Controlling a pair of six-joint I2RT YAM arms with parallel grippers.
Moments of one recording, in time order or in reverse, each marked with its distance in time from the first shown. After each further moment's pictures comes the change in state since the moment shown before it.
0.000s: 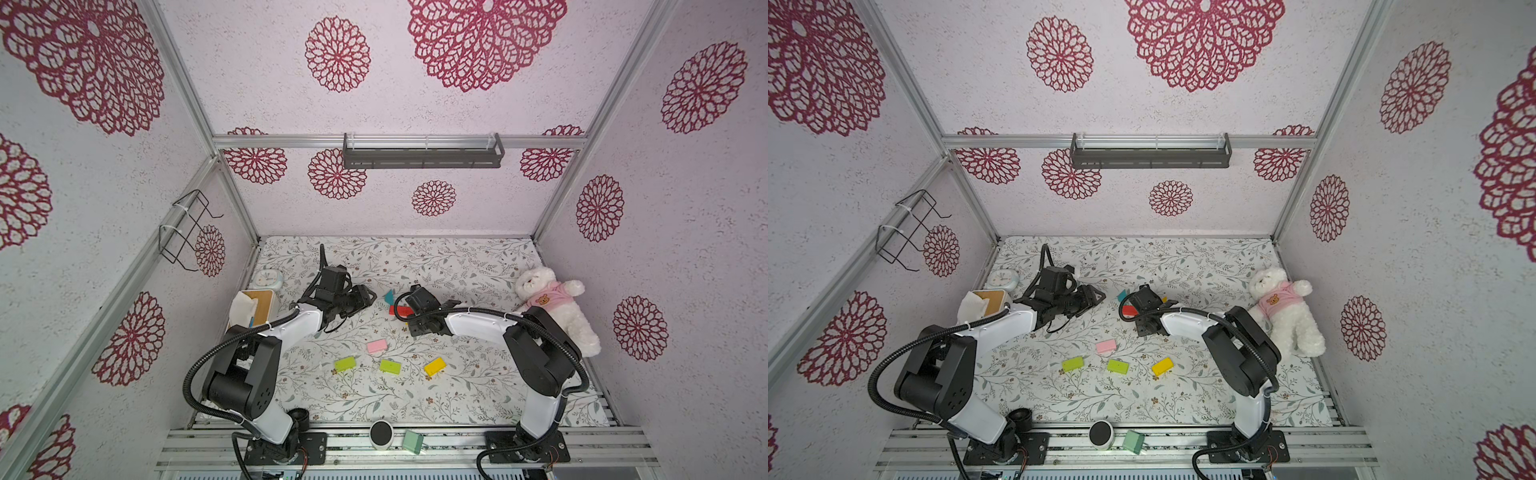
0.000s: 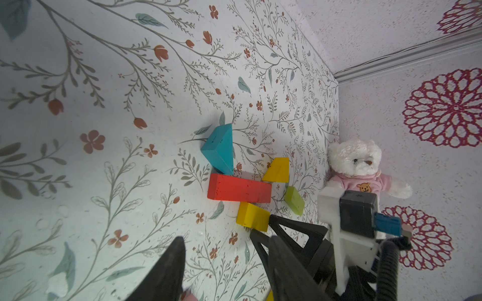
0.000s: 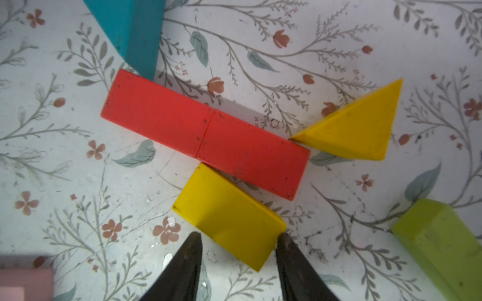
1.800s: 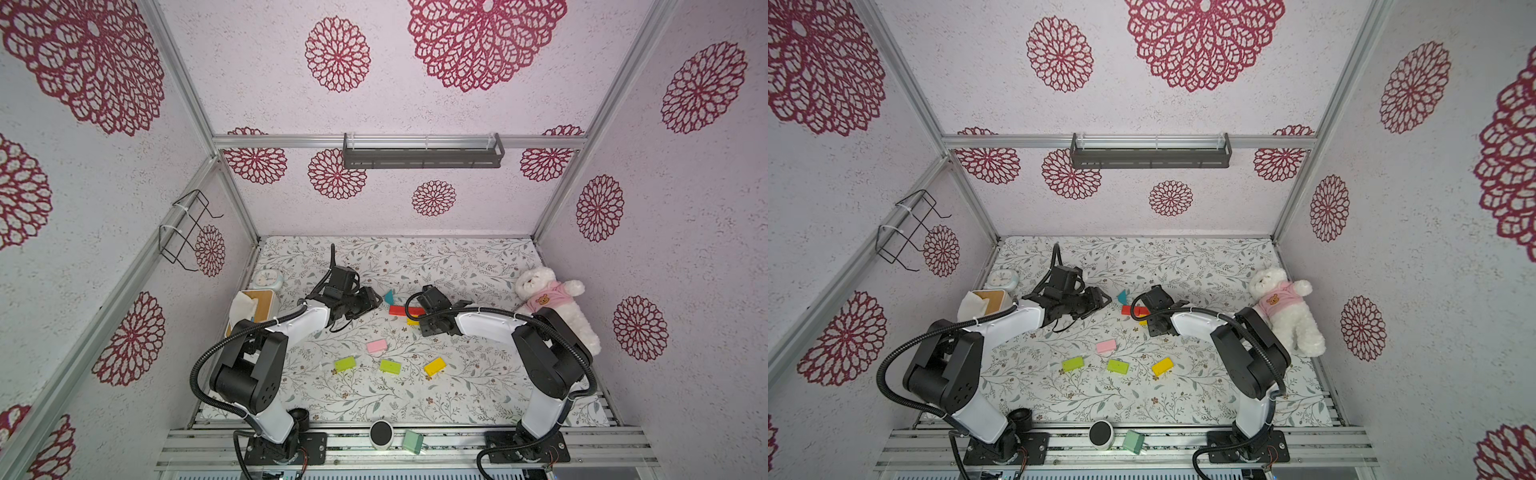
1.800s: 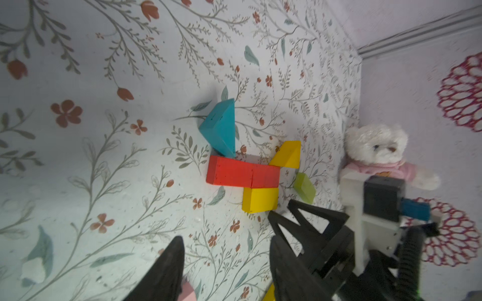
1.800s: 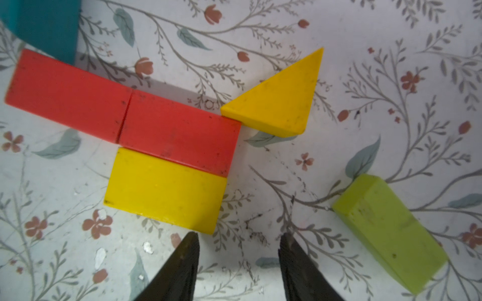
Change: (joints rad) left arm -0.091 0.040 0.092 -0.183 -0.055 0.006; right arm -0.063 -0.065 -0.085 -0.004 0.019 -0.017
